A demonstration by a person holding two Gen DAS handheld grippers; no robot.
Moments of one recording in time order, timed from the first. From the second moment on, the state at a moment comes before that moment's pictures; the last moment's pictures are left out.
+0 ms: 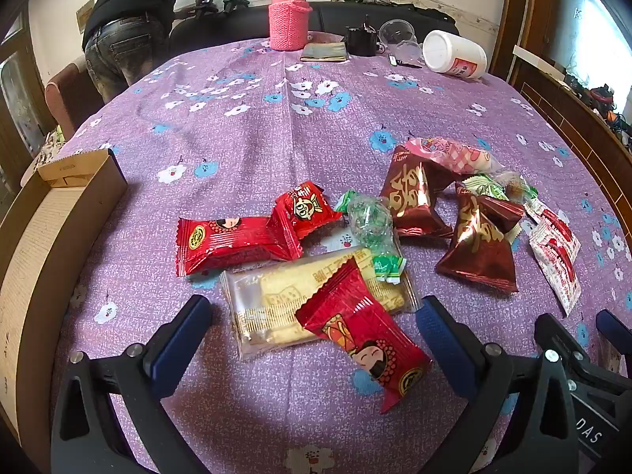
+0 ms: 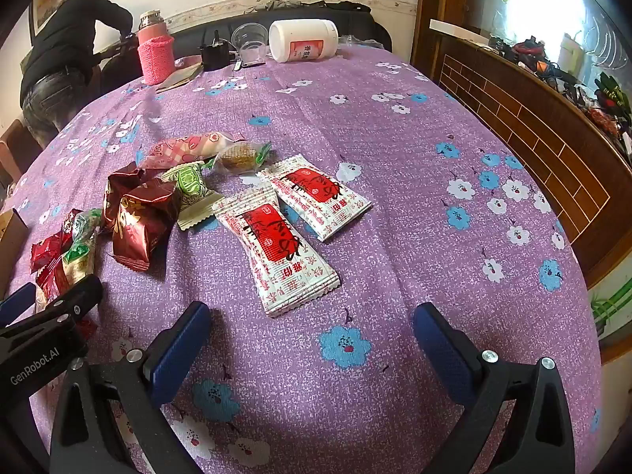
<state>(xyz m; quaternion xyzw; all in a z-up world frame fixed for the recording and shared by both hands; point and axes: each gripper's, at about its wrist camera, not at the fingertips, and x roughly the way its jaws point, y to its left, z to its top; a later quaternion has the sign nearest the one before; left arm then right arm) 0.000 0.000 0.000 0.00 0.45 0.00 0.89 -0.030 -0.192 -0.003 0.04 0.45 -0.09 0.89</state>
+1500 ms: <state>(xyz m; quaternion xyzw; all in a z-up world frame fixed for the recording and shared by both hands) -0.078 0.114 0.051 -0.05 0.42 -0.14 0.89 -0.058 -0.090 0.037 0.03 0.44 0.12 0.89</state>
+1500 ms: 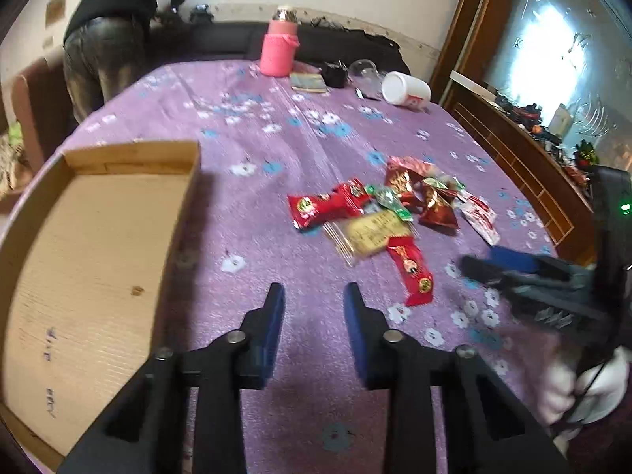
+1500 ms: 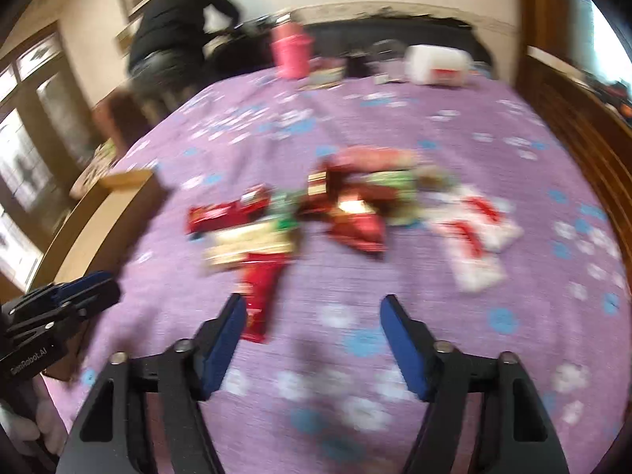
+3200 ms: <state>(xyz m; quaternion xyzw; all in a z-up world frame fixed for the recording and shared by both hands) -0.012 -0.010 0.015 0.18 0.45 -0.31 0.82 -0.049 -0.153 0.007 0.18 0.42 0.12 0.88</state>
